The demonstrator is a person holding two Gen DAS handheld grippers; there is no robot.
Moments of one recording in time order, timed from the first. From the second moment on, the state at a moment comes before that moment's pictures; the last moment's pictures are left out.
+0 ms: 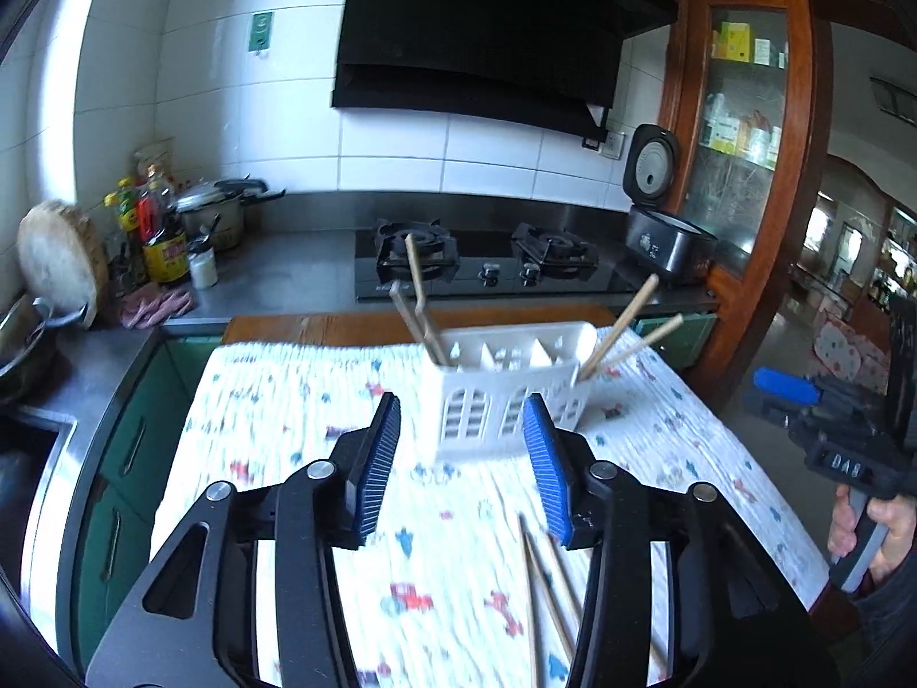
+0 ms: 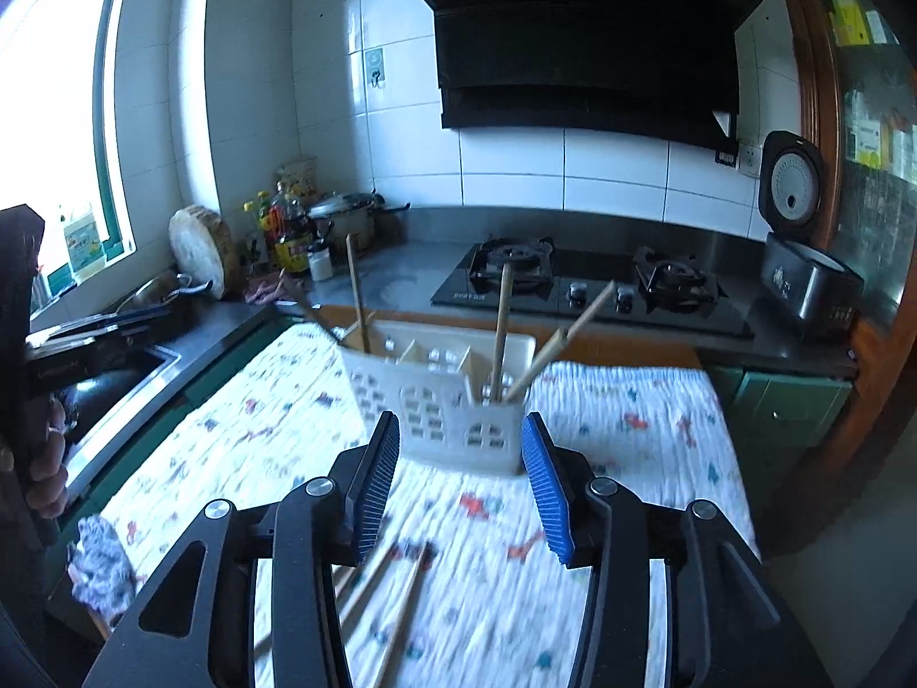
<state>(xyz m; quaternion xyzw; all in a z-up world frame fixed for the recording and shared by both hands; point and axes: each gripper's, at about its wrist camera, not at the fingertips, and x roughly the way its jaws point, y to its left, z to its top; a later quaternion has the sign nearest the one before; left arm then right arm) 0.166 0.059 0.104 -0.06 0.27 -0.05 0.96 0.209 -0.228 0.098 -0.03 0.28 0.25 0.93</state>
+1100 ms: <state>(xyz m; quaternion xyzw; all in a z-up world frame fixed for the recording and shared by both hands) 0.055 0.065 -0.031 -0.10 0.35 -0.01 0.93 0.088 -0.198 -0.080 -0.02 0.39 0.23 0.89</state>
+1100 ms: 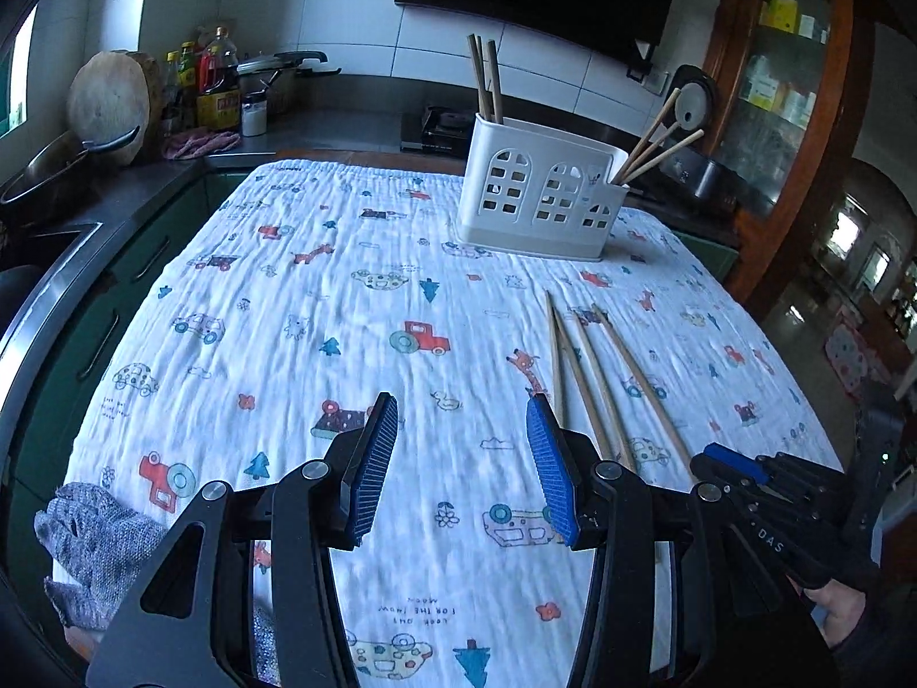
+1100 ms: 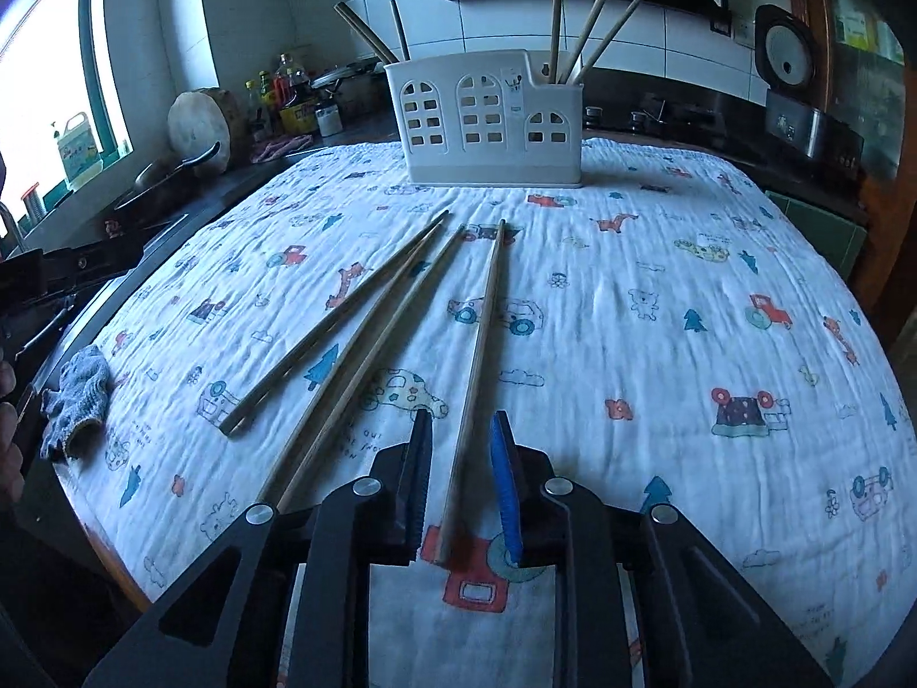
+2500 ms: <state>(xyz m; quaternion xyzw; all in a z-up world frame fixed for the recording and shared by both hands) 0.096 -0.004 -0.105 -0.08 0.43 -0.09 0.90 0.074 -0.205 -0.042 -0.05 0.33 0.20 0.92</state>
